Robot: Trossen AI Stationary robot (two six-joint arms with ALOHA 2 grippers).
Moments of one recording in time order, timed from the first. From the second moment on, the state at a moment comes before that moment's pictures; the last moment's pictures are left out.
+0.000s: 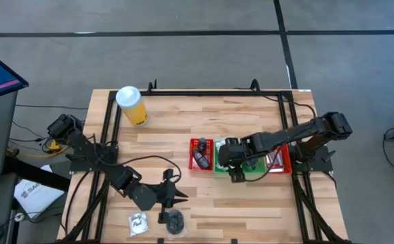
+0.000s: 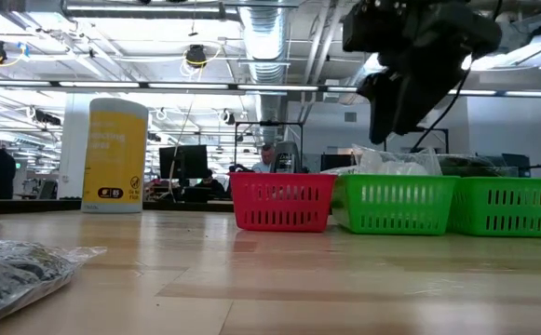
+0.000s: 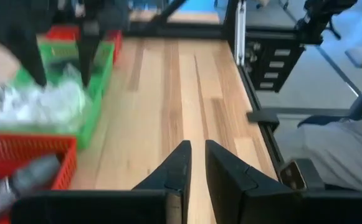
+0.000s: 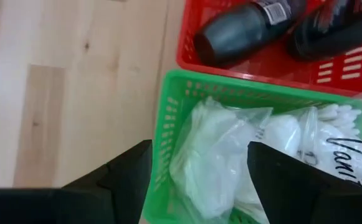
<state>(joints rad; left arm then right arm) -0.66 1.52 1.02 -0.01 -0.53 -0.35 0.19 1.56 1.10 -0.71 0.05 0.05</state>
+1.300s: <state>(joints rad) -0.79 1.75 0.81 0.17 -0.51 -0.85 0.35 1.56 1.18 -0.73 0.05 0.11</state>
